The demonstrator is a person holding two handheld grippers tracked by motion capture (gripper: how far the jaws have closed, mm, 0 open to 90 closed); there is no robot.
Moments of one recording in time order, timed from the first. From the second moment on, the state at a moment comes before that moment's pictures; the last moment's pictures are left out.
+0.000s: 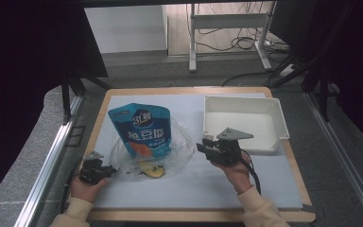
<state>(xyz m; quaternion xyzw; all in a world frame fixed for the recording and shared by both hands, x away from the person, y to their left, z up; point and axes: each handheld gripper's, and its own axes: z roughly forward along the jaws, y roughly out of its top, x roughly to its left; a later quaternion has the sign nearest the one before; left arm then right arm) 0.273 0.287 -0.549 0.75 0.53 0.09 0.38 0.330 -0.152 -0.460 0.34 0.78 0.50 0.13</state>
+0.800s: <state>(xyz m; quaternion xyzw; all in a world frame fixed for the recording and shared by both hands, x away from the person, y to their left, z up) 0.274 0.287 -0.549 0.75 0.53 0.09 0.38 0.367 -0.118 -0.408 0.33 0.77 0.52 0.17</state>
